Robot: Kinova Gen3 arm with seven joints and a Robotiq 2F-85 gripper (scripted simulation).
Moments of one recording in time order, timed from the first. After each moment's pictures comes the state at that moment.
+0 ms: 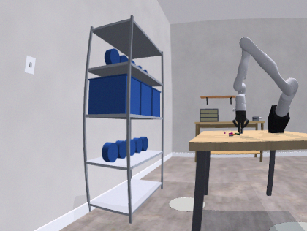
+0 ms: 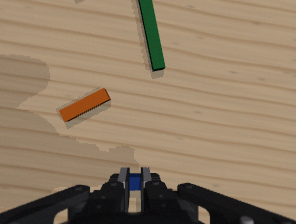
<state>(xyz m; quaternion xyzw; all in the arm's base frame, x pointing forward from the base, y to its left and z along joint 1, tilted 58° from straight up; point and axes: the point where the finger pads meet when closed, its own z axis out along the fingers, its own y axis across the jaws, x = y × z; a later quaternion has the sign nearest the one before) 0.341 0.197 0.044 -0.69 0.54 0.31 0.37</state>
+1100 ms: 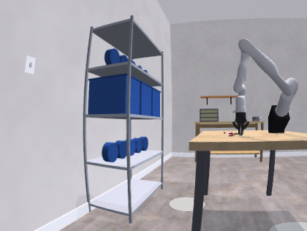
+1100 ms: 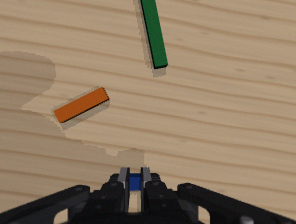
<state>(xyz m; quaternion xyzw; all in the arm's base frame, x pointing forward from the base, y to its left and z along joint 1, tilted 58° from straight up) 0.342 0.207 0.037 -0.69 0.54 0.31 0.37</state>
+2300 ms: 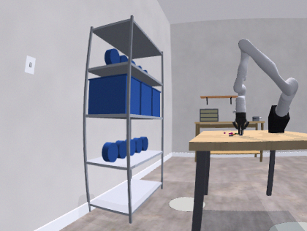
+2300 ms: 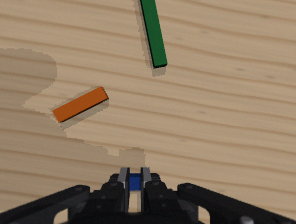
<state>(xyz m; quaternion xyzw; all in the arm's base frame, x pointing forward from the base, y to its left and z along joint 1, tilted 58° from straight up) 0.341 0.208 0.037 -0.69 0.54 0.31 0.37</state>
